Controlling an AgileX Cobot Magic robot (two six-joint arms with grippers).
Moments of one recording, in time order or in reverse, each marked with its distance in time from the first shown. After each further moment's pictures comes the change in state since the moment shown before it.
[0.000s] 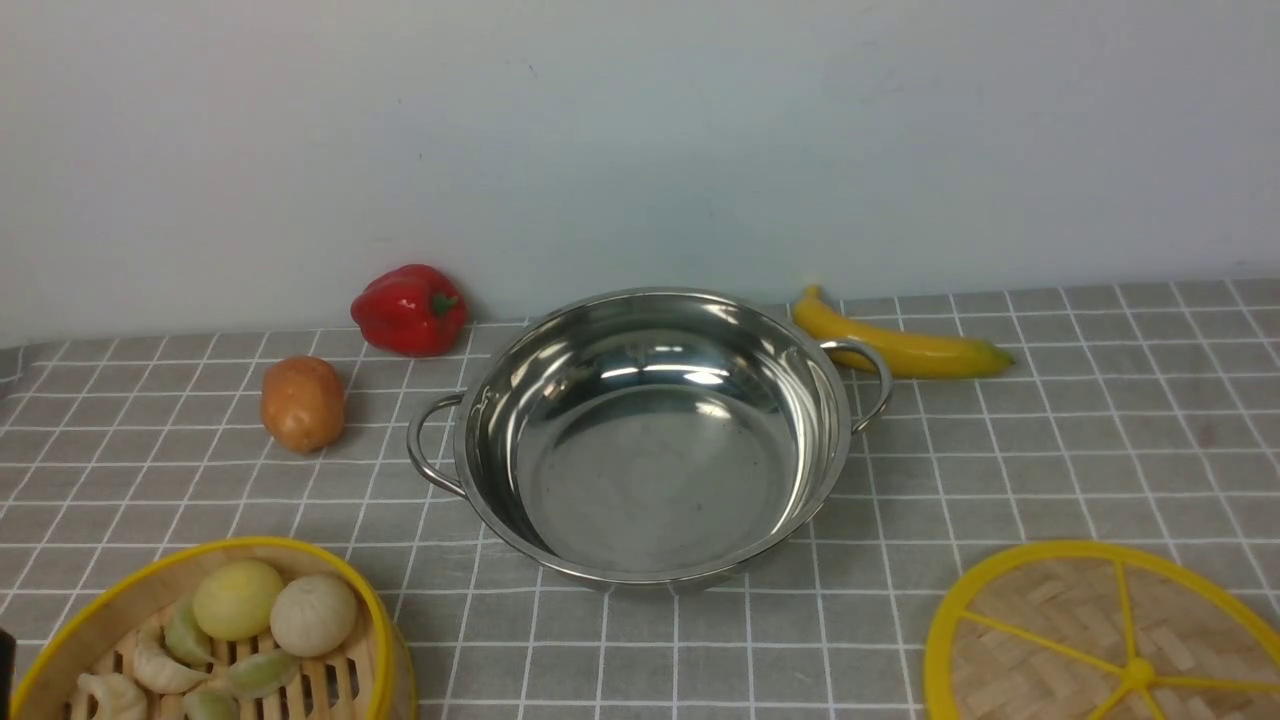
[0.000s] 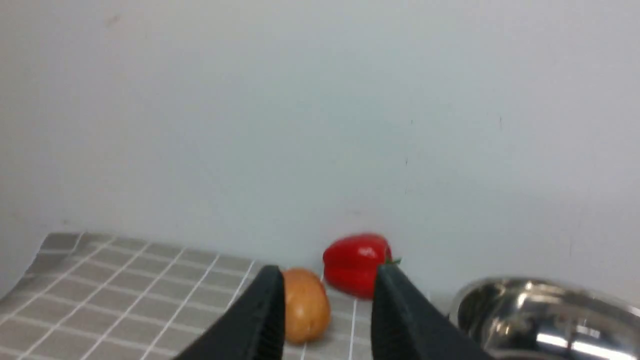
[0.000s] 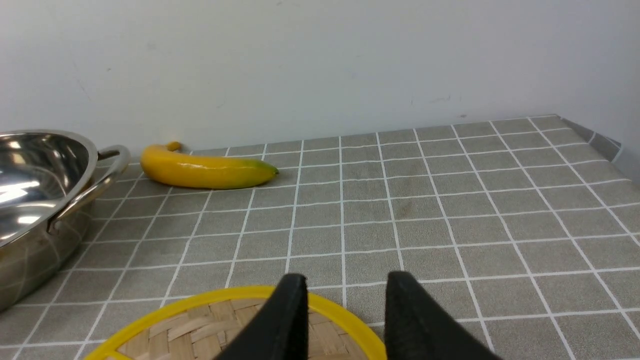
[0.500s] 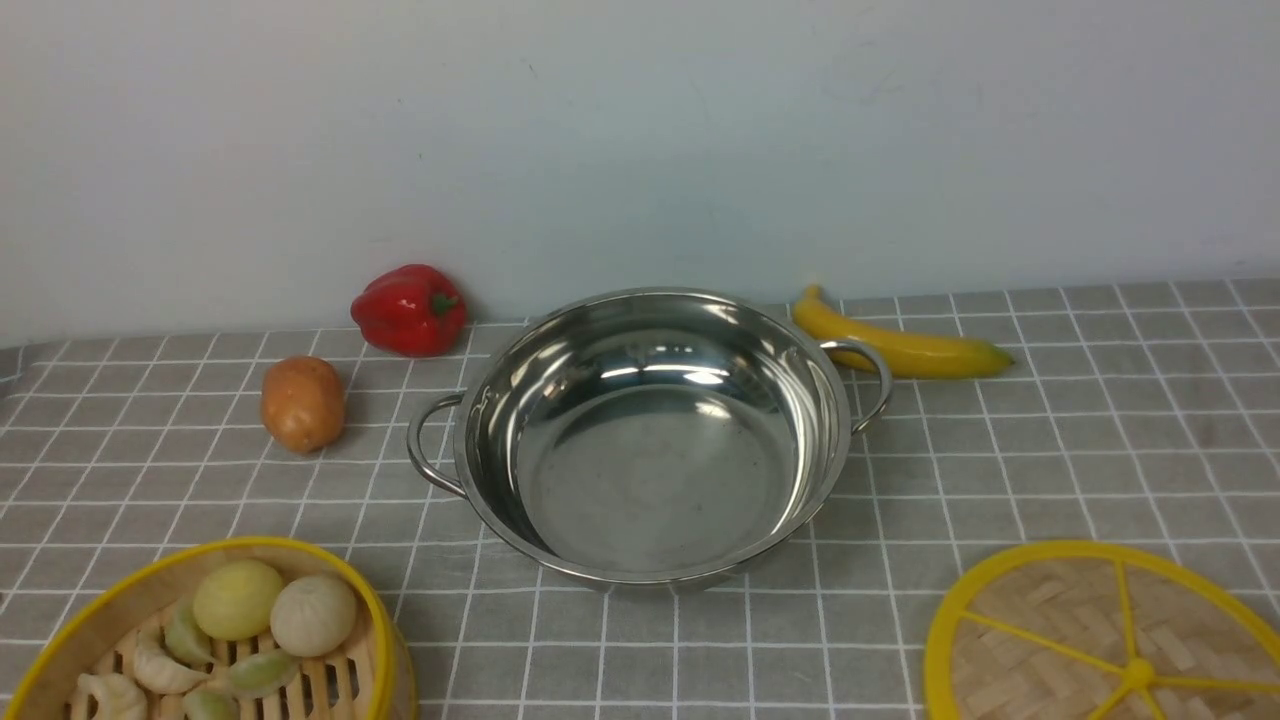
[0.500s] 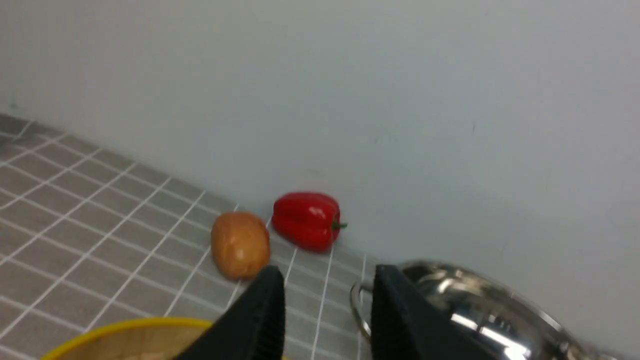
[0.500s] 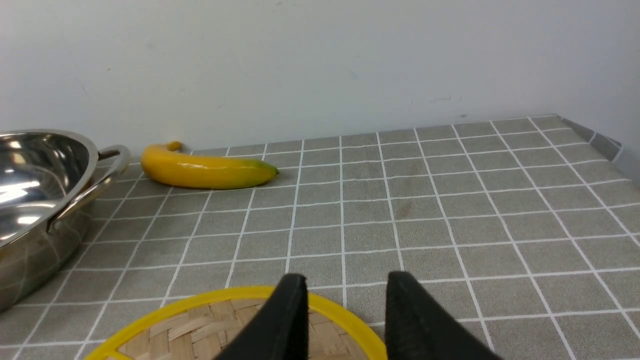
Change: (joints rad) right arm 0.000 0.000 0.000 0.000 0.000 0.000; left arm -0.001 0.177 -0.271 -0.068 0.334 -0.153
